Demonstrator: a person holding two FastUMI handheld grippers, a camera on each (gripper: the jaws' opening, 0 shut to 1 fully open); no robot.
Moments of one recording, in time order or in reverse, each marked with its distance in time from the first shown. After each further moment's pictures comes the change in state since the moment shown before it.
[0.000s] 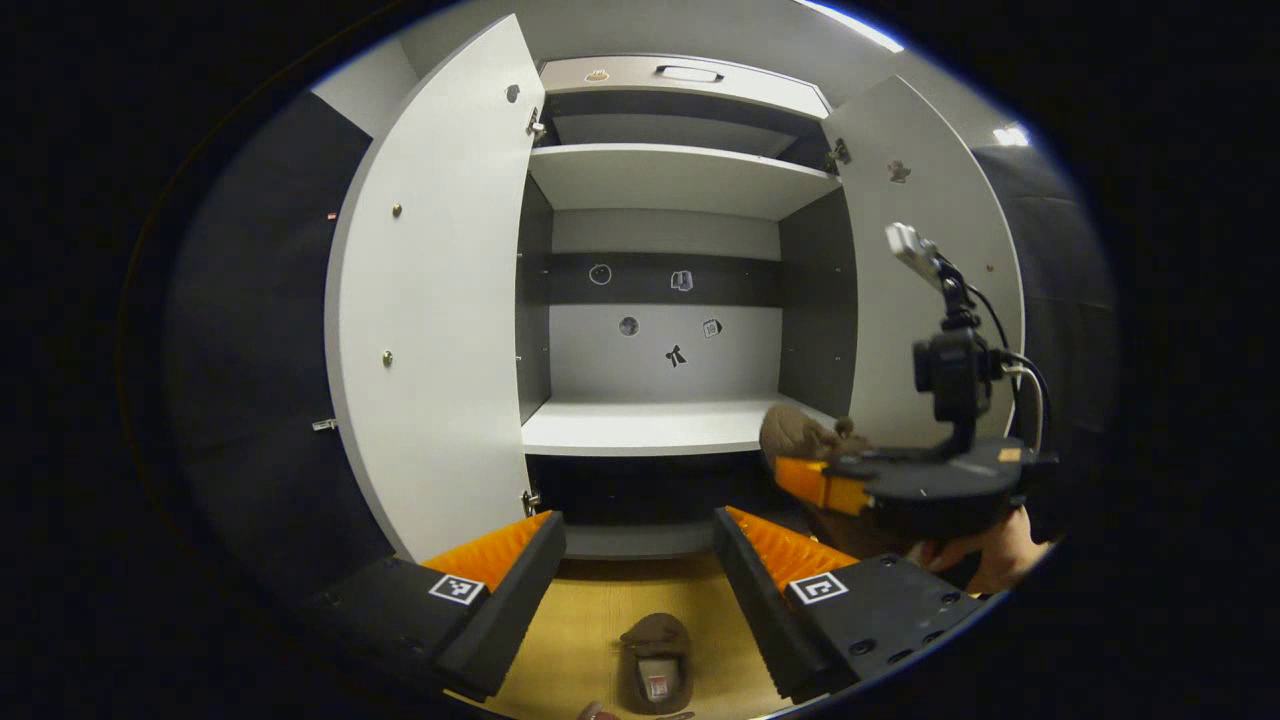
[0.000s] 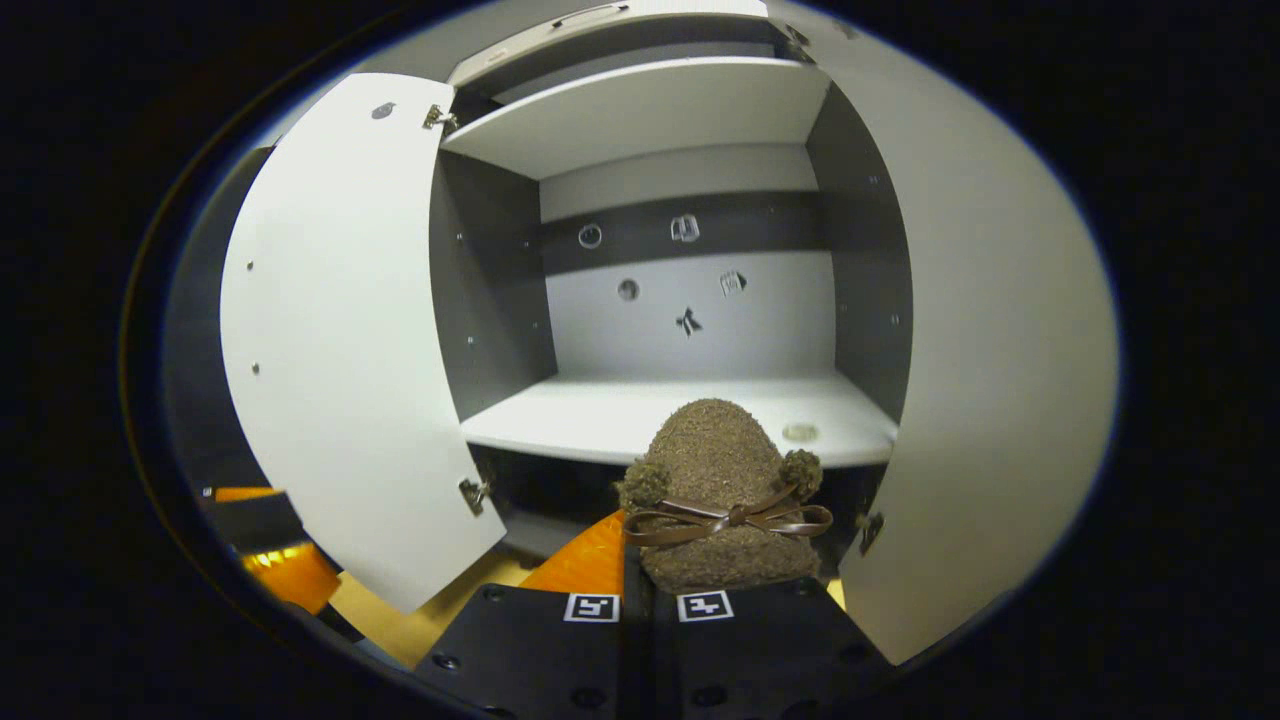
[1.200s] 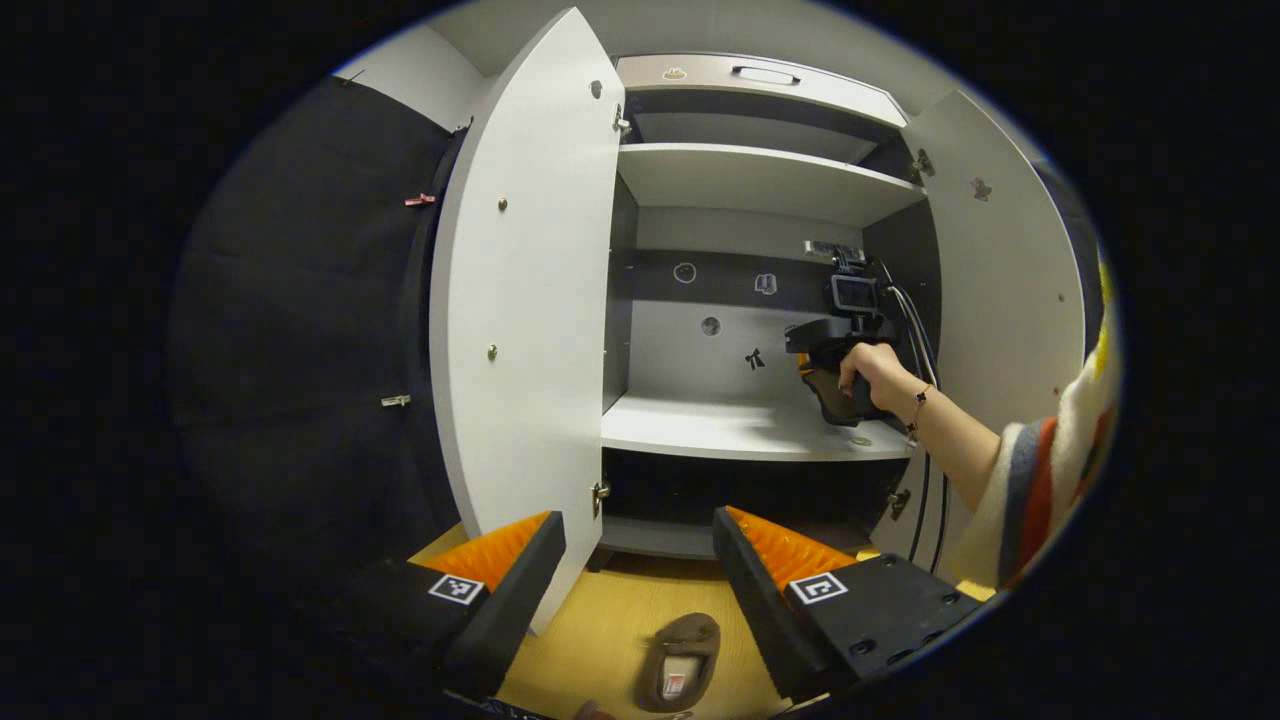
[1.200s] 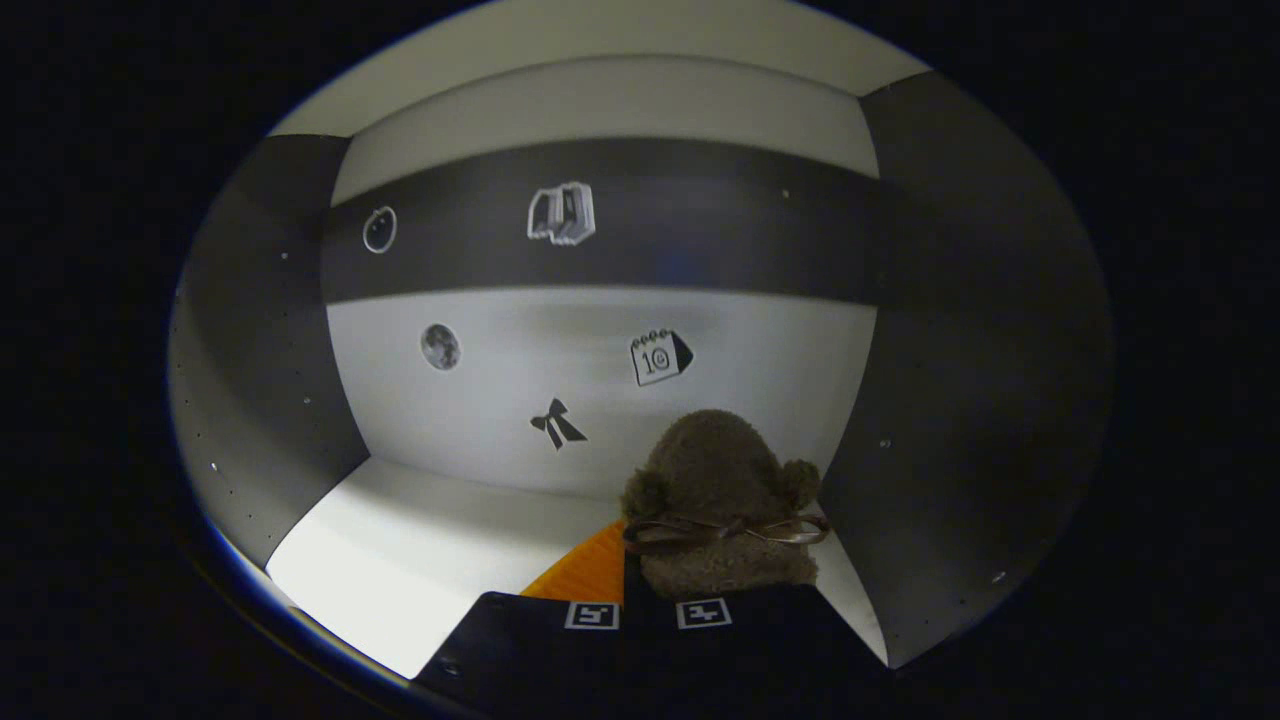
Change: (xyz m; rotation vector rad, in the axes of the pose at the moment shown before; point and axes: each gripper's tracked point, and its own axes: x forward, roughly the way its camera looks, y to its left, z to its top) left arm -0.002 0.057 -0.001 -0.080 0.040 0.235; right arm 0.279 -0.115 0.068 -0.024 0.178 -0.292
